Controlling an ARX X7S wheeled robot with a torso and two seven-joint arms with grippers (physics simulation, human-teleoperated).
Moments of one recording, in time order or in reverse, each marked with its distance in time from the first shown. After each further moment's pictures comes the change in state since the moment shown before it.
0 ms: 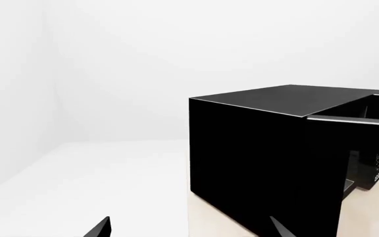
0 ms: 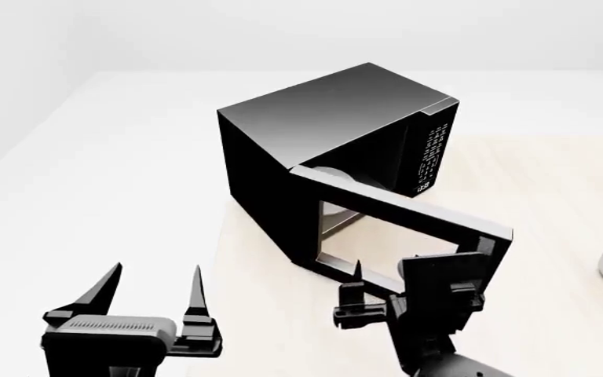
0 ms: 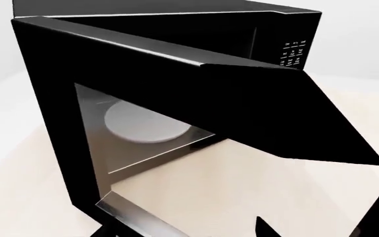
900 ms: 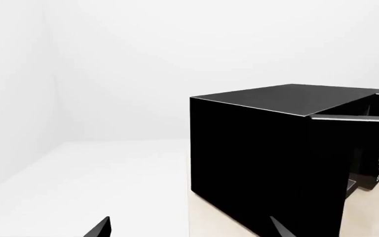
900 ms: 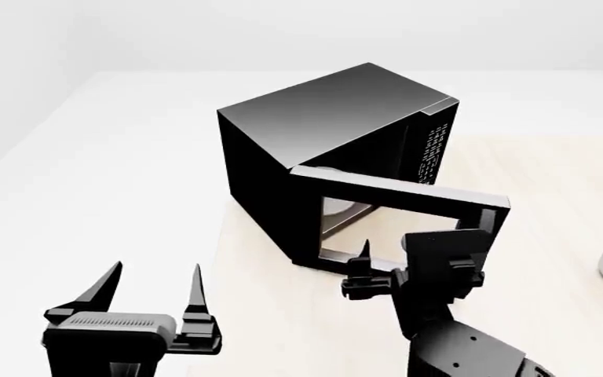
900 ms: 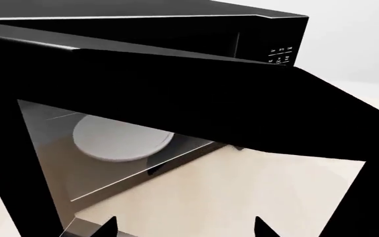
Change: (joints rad) left arm -0.014 -0.009 0.006 -0.016 -0.012 0.004 -0.007; right arm 0.086 -0.056 0.015 0.207 -0.026 -0.032 -0.089
